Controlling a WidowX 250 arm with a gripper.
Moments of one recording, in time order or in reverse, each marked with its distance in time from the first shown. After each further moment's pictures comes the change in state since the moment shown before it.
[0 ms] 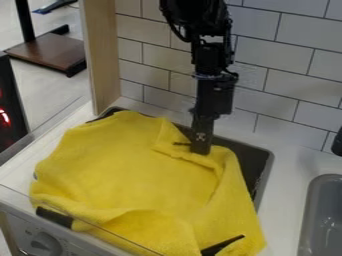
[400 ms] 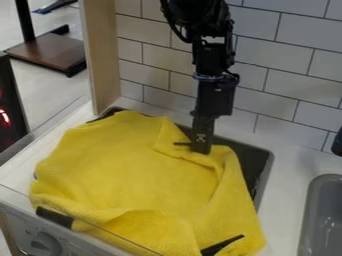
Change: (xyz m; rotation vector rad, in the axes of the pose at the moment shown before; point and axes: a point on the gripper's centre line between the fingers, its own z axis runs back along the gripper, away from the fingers) arm 0.000 -0.002 0.001 0.001 -0.001 -0.002
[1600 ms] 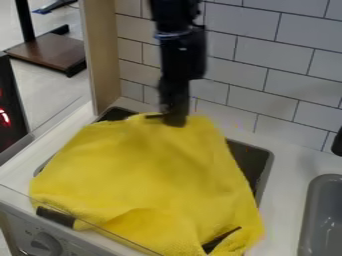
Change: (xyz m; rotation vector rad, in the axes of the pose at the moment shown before) arm -0.047 -0.049 0.064 0.141 -0.093 -0.097
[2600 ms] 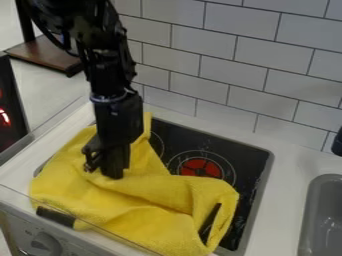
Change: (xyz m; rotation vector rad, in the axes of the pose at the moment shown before) arm -0.064 -0.043 -0.058 -0.017 0.102 -0.159
